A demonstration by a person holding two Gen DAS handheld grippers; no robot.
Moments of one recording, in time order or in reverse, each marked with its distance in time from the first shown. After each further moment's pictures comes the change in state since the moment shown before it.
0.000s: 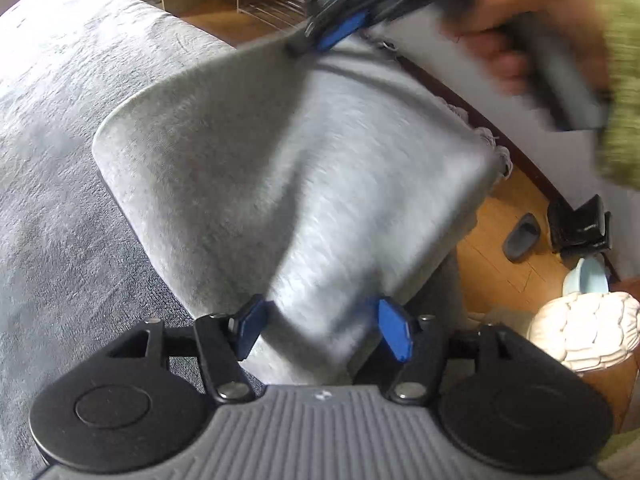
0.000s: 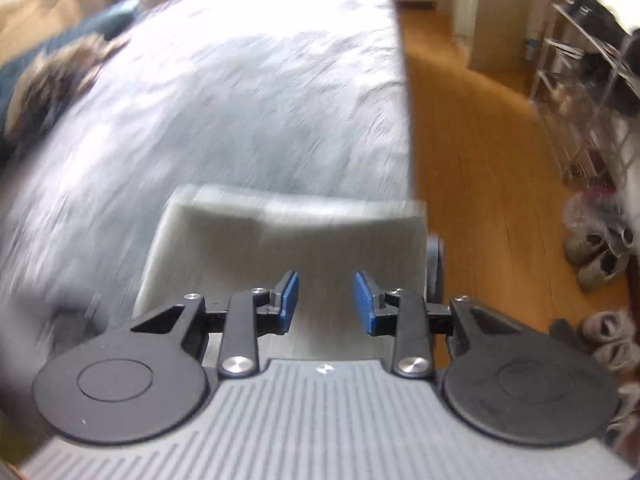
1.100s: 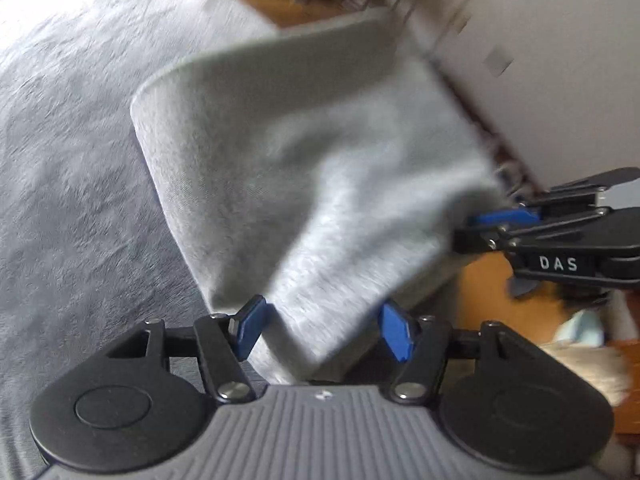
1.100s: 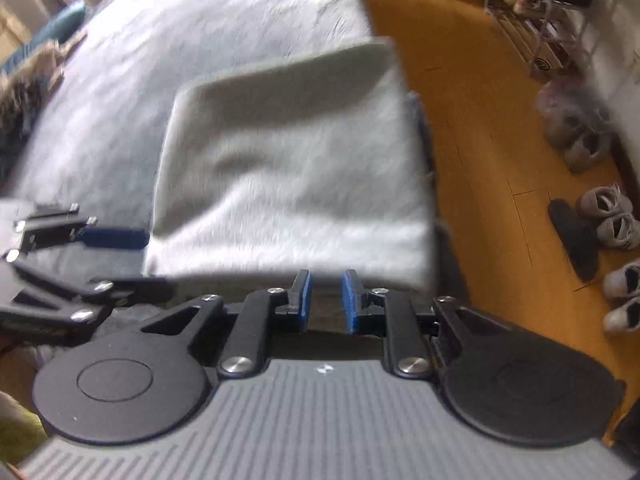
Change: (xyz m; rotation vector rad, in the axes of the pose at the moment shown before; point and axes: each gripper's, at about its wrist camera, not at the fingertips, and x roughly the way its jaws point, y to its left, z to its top) left arm 0.016 0.004 0.011 -0.181 0.030 0.047; right arm -0.015 0.024 -0.092 0.108 0.202 -0.055
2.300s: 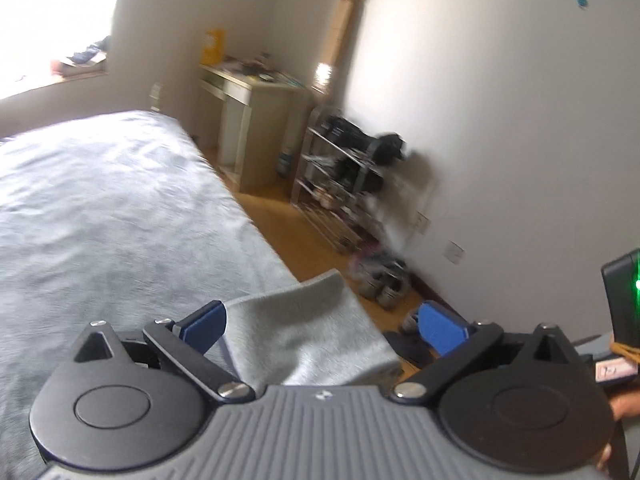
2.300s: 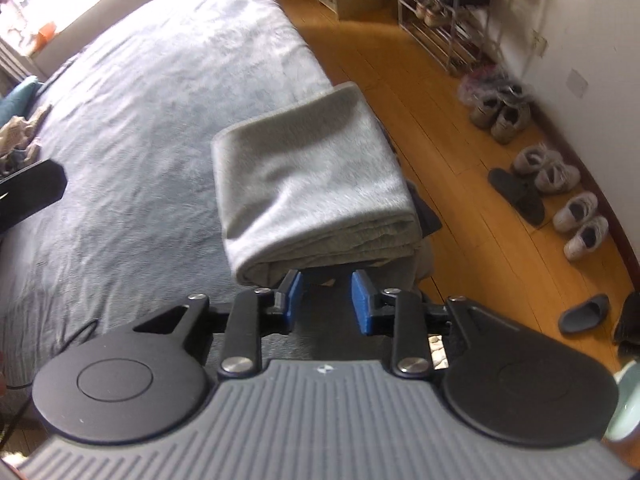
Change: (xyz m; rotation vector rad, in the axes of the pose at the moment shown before) left arm -0.290 -0.023 -0.069 -0.093 -0.651 -0.011; right arm -0.159 0.090 -0.065 0.237 -0.157 -0.121
